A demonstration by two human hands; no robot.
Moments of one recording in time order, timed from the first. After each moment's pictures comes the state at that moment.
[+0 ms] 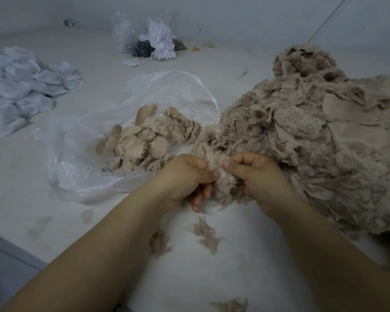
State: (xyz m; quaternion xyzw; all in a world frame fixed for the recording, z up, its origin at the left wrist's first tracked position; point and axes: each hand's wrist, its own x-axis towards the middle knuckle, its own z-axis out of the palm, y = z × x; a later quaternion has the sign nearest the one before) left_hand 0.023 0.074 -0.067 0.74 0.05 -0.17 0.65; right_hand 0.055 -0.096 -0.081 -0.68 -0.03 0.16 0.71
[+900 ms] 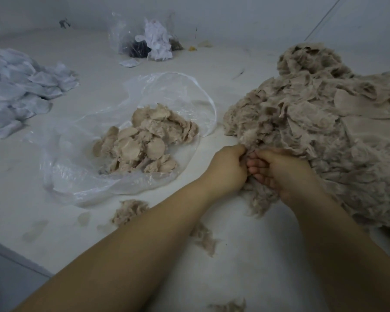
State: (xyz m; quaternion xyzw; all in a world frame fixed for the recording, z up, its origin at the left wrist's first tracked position) left_hand 0.072 0.000 -0.085 0.90 -0.08 0.04 0.43; right_hand 0.078 -0.123 -0.067 -0.67 0.13 0.14 0.72
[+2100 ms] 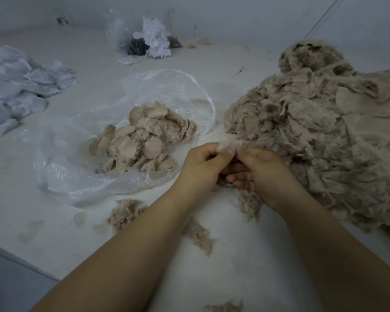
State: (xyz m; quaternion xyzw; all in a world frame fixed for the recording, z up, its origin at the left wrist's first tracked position) left_hand 0.043 0.028 -0.083 0.70 0.00 0.04 0.71; right_hand 0.065 -0.111 -0.075 -0.68 -0.01 0.17 0.72
